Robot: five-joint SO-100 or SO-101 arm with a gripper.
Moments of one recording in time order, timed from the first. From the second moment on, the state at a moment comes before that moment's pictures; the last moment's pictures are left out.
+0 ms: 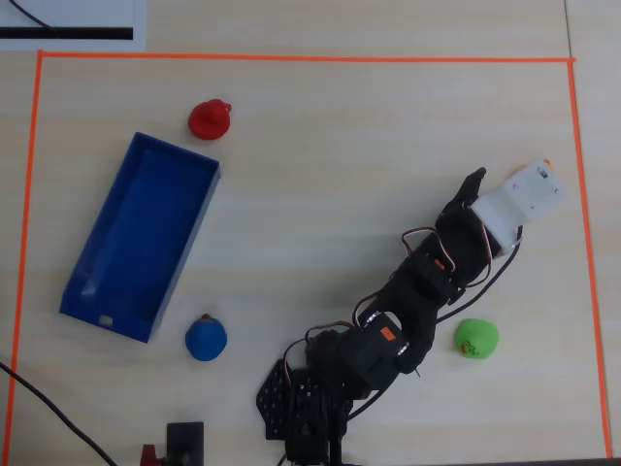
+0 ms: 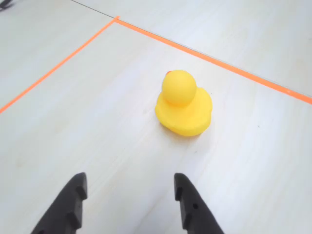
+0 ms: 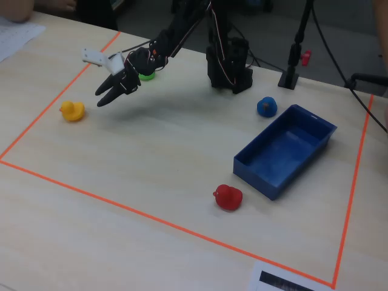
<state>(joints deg) 51.4 85.3 130.0 -23.6 -79.2</state>
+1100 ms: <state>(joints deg) 55.1 60.2 96.8 -16.3 -76.9</state>
